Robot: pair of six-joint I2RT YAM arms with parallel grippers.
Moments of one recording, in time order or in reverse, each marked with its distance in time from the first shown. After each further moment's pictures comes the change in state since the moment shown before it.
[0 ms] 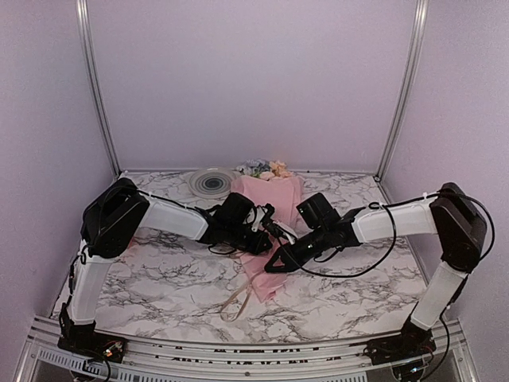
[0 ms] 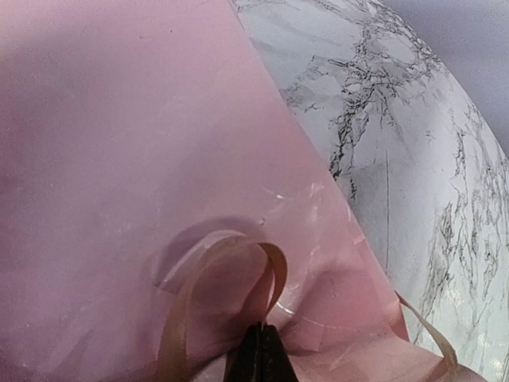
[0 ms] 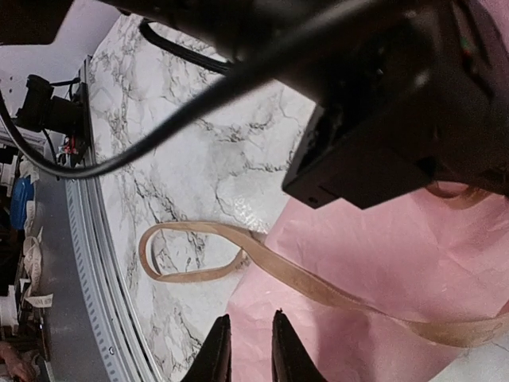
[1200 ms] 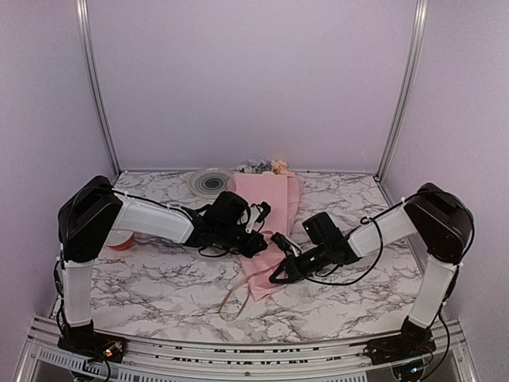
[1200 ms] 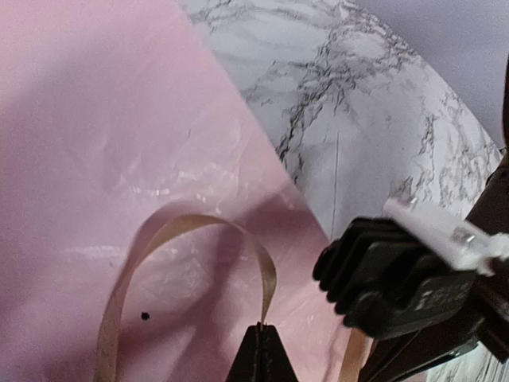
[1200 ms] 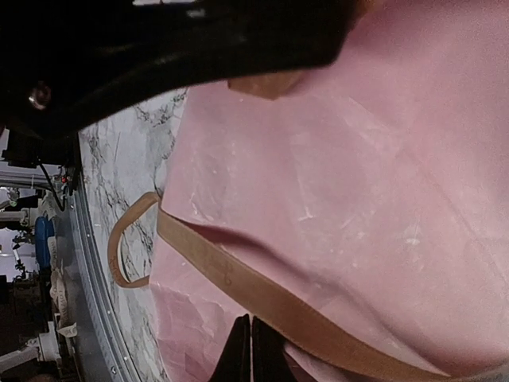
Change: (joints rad) left arm -0.051 -0.208 -0.170 0.019 -0.073 0.023; right arm -0.047 0.135 -0.168 0.311 -0.049 0.209
